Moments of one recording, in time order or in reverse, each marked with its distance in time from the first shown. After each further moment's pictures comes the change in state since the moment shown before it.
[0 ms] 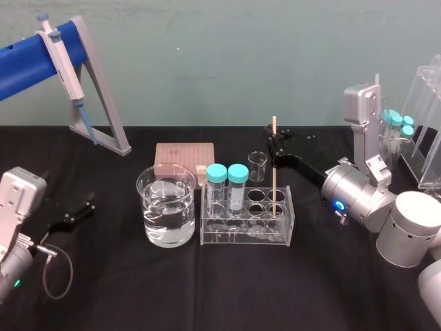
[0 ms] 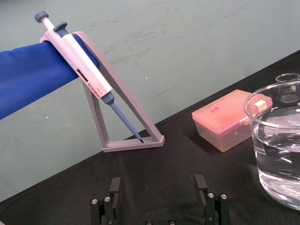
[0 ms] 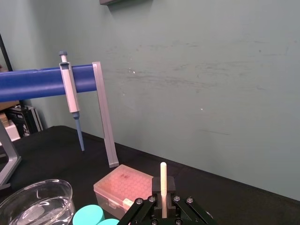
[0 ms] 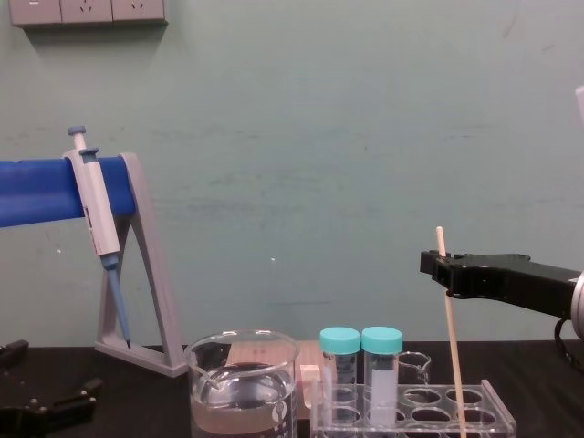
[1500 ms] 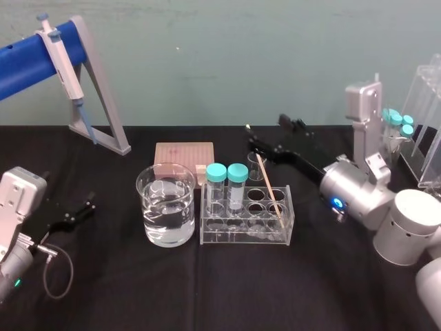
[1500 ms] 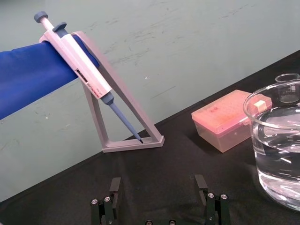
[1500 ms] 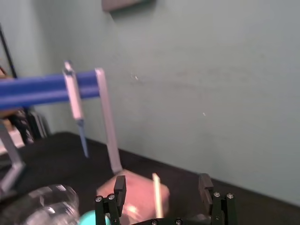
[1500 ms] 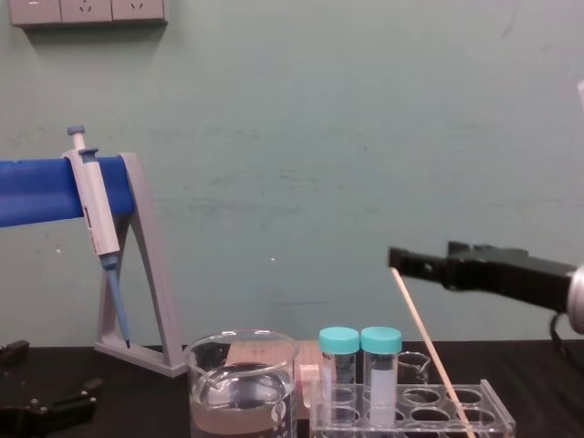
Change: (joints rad) left arm 0.000 0.000 0.000 0.000 0.000 0.000 0.000; right arm -0.001 -0.007 0.002 -0.008 0.010 -0.009 0.003
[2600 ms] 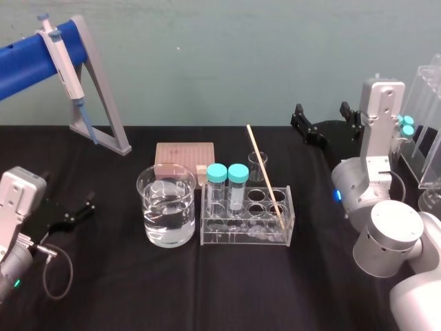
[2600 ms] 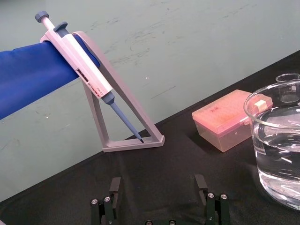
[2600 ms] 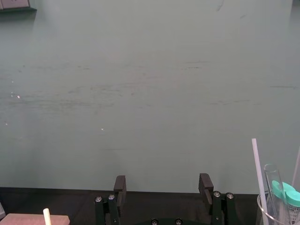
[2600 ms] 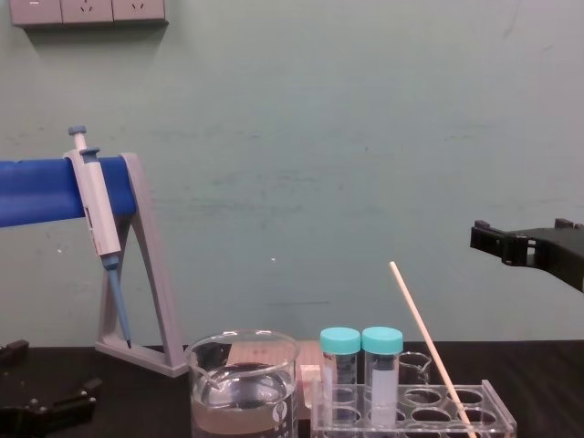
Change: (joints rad) left arm 0.000 0.000 0.000 0.000 0.000 0.000 0.000; right arm -0.086 -0.158 0.114 -0.091 -0.259 -0.003 -0.498
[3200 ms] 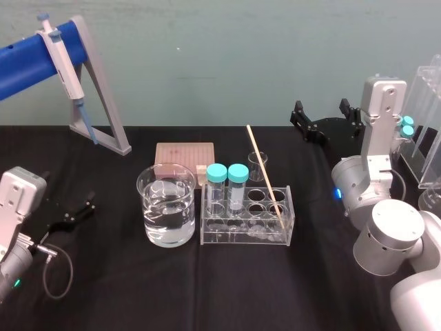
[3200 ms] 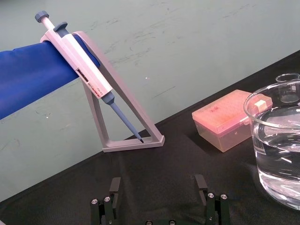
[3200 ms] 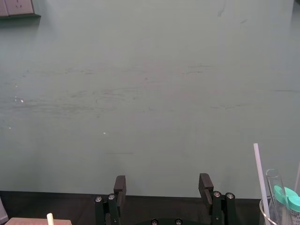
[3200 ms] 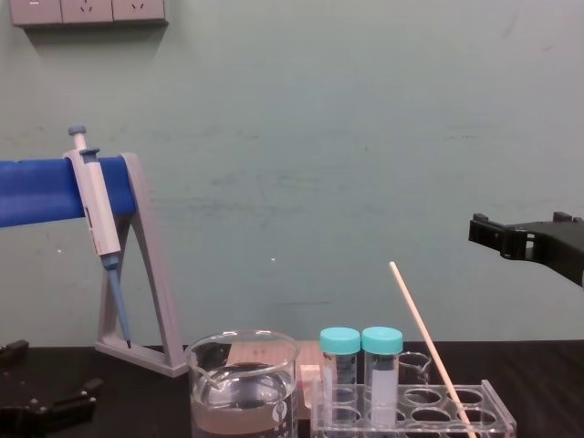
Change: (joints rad) left arm 0.000 0.000 0.000 0.000 0.000 0.000 0.000; right arm 0.002 0.003 -0.002 -0.003 0.005 -0.013 0.006
